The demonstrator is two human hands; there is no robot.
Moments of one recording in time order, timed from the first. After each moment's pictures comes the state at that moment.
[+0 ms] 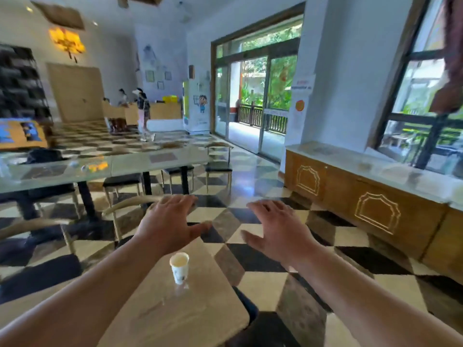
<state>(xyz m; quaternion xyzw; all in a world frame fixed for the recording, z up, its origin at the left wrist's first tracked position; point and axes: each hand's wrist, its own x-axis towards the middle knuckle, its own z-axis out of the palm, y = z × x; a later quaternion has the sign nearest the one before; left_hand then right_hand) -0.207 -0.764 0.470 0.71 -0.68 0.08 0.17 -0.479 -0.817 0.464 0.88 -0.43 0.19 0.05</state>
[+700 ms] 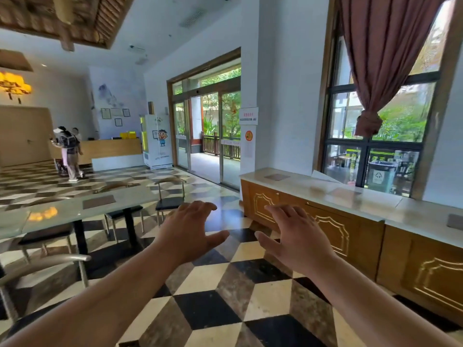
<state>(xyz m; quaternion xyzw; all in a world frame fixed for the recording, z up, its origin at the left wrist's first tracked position) -0.583 -0.995 0.543 0.61 -0.76 0.11 0.19 -0.852 -0.989 0.527 0.79 -0.55 0.25 0.11</state>
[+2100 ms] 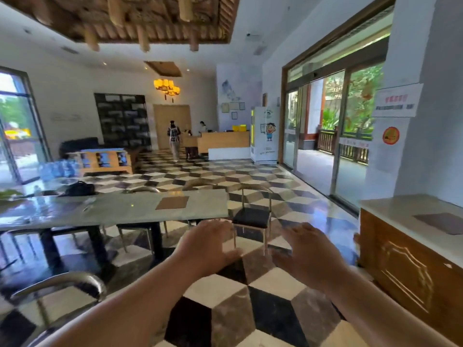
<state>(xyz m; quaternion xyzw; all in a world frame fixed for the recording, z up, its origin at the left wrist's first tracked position) -0.490 -1.783 0.516 0.80 -0.58 0.10 0.13 -0.712 -1.908 0.508 0.92 -0.33 0.20 -0.01</state>
